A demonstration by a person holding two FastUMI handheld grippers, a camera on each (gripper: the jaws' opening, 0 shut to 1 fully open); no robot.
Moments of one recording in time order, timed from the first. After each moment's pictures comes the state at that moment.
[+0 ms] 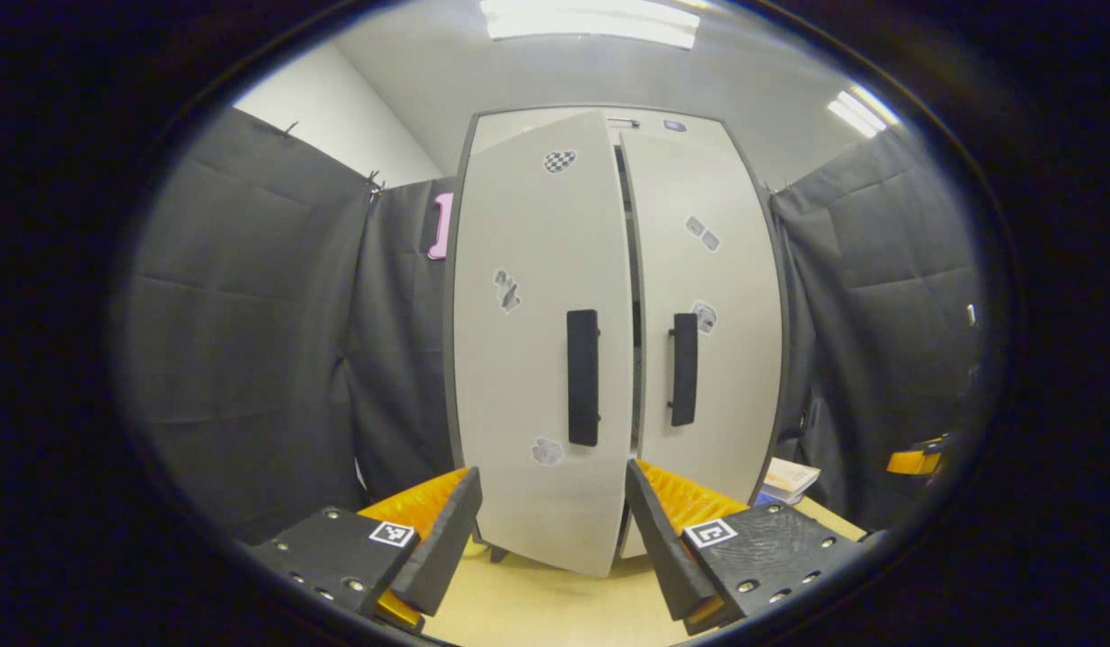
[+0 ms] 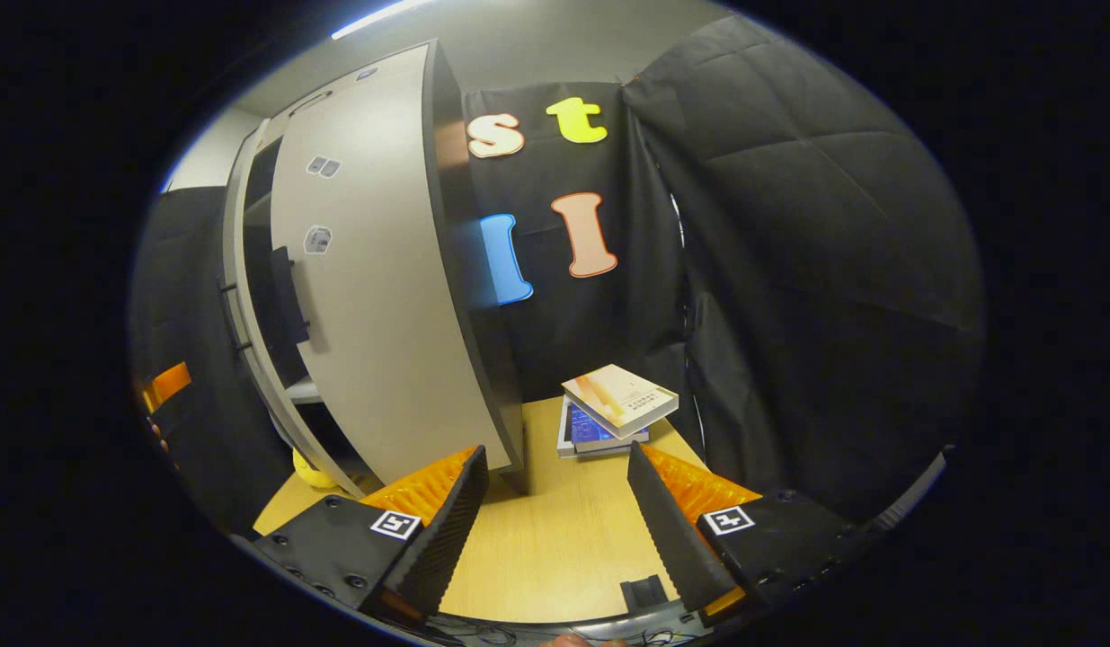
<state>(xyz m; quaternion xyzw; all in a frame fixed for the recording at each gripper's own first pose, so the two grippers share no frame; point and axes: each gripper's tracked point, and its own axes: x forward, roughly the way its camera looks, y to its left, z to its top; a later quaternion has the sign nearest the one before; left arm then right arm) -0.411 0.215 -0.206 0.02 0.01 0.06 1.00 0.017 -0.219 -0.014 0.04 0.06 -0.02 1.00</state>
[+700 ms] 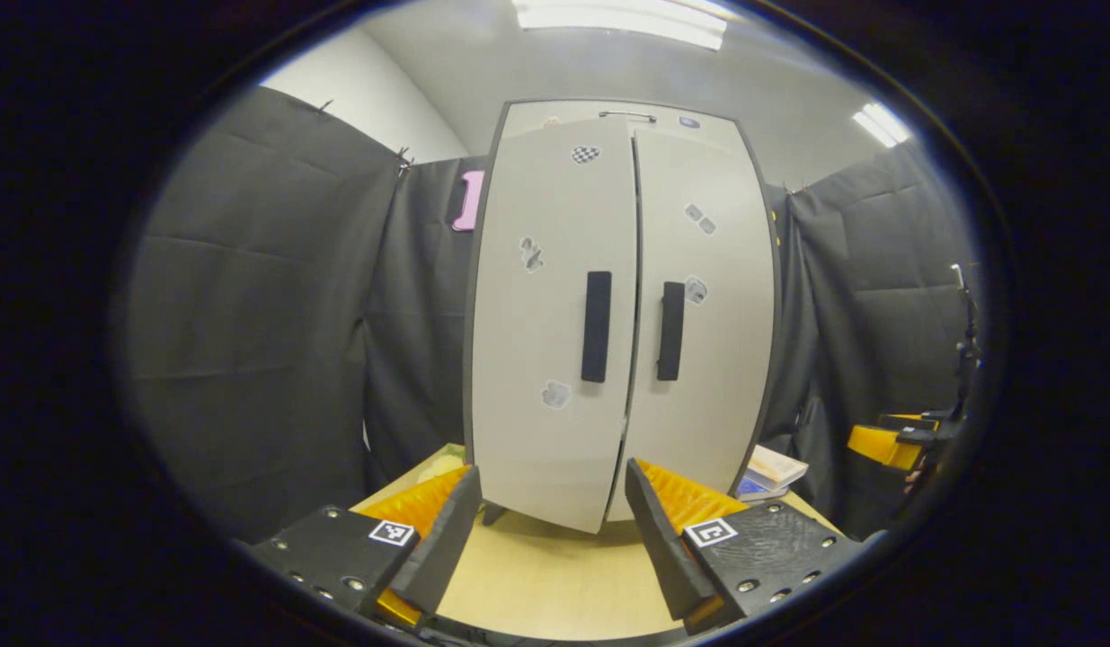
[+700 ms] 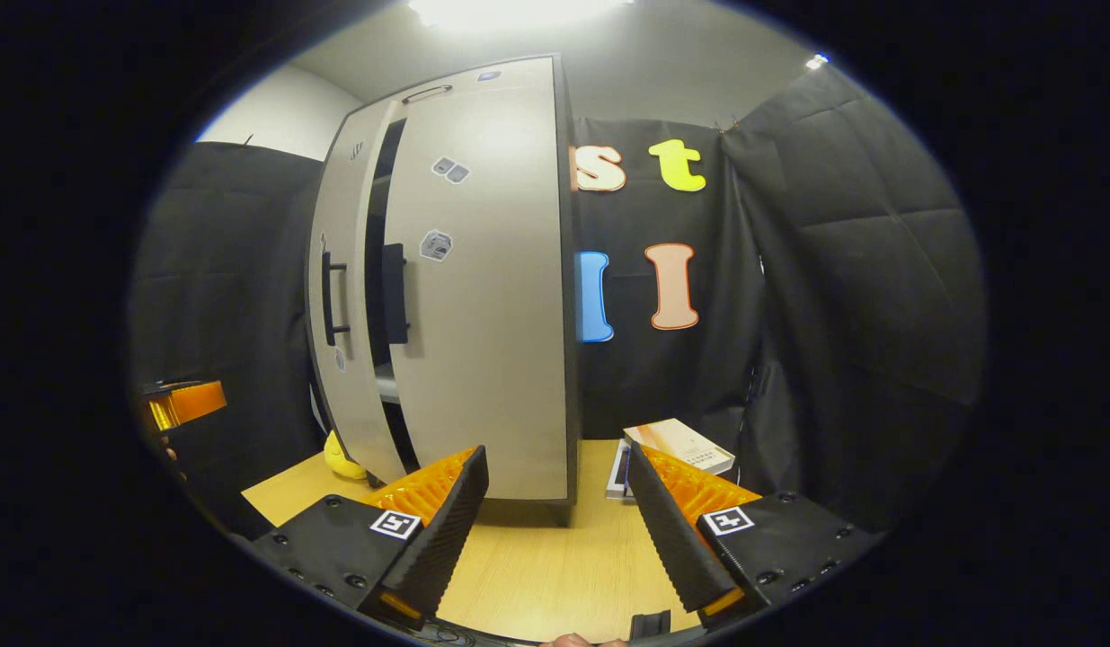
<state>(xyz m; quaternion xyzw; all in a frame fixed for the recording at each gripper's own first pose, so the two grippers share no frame) -0.471 0.207 -0.242 -0.01 0.03 0.08 1.00 0.014 -0.134 0.019 -0.04 0.00 0.07 1.00</state>
